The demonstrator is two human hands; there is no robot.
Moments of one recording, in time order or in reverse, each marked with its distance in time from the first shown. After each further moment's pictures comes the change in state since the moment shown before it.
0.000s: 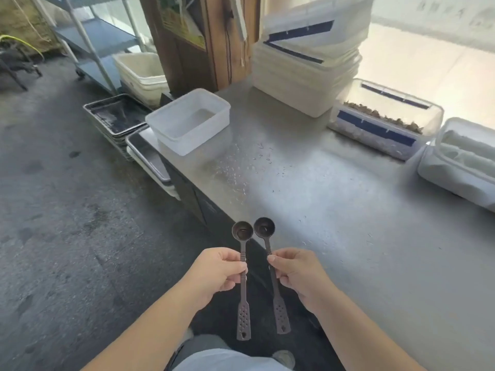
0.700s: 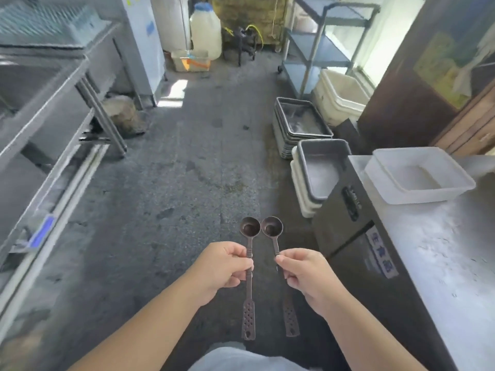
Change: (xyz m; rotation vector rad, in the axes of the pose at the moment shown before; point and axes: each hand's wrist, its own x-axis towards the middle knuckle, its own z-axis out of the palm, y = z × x) left_hand -0.143 -0.155 -0.348 -0.484 0.508 0.032; right_hand -0.036 -0.036 0.412 -0.403 -0.586 -0.163
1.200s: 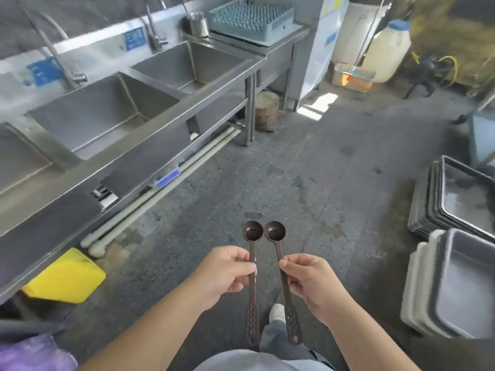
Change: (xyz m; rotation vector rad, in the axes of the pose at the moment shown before) left_hand 0.030 -0.006 -0.185 -0.429 0.511 -0.051; right_hand 0.151 -0.101 0.213 -0.205 -0.584 0.073
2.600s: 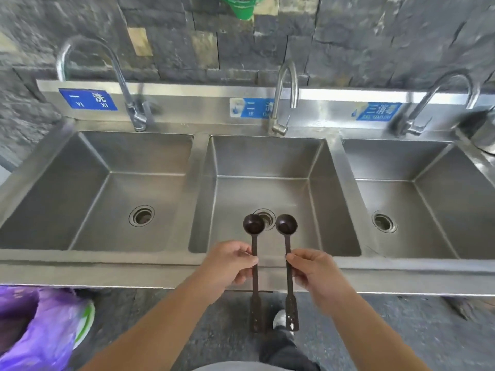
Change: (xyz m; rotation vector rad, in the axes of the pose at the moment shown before) left_hand 0.316 0.223 -0.475 -0.592 0.787 0.016; right_hand 0.555 -0.310 0.484 -0.637 -0.730 0.052
